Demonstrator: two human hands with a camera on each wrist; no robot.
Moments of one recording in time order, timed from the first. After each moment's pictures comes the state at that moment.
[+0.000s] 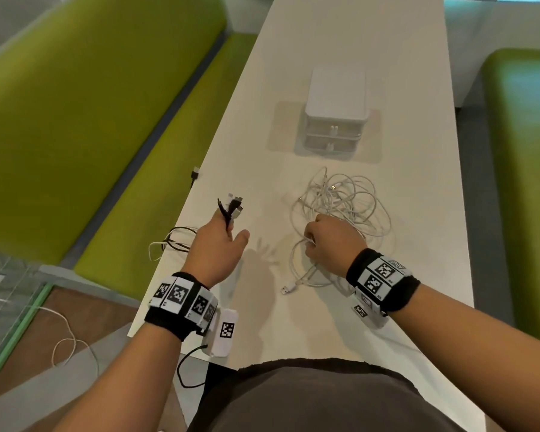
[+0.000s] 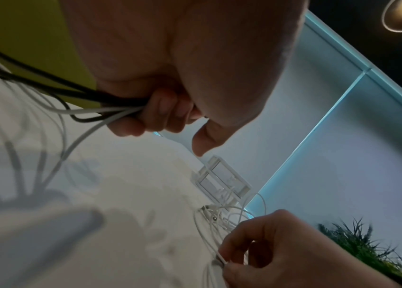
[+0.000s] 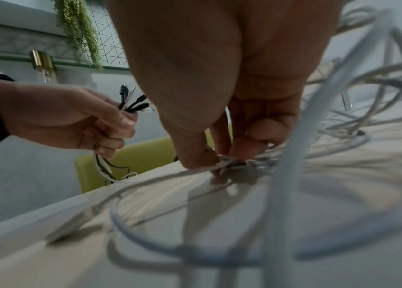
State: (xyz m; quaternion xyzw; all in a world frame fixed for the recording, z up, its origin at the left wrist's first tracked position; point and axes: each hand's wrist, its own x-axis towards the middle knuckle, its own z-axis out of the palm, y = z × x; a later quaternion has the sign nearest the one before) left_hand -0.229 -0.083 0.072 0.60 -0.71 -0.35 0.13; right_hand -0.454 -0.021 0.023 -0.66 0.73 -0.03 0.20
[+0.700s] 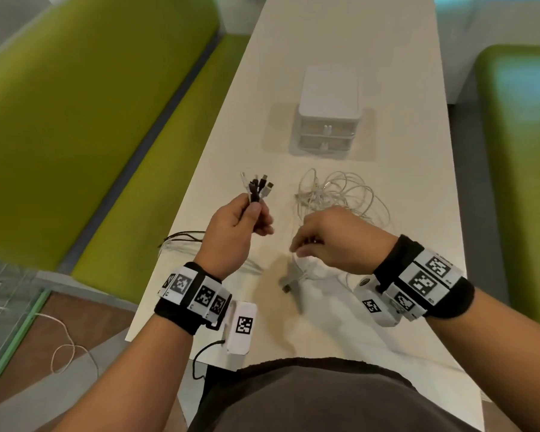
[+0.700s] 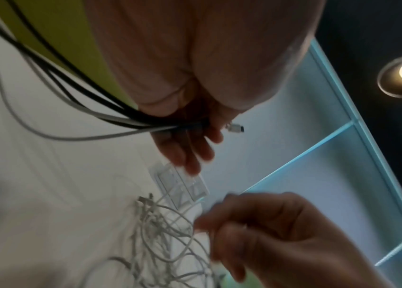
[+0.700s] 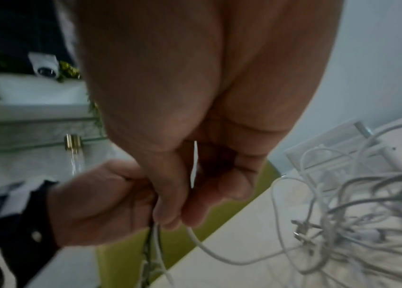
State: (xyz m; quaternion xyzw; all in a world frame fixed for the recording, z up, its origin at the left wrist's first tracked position) left_hand -0.259 -0.078 0.086 0.43 -0.66 -0.54 0.30; right_hand -0.466 -0.008 0.096 -0.75 0.59 -0.12 0.29
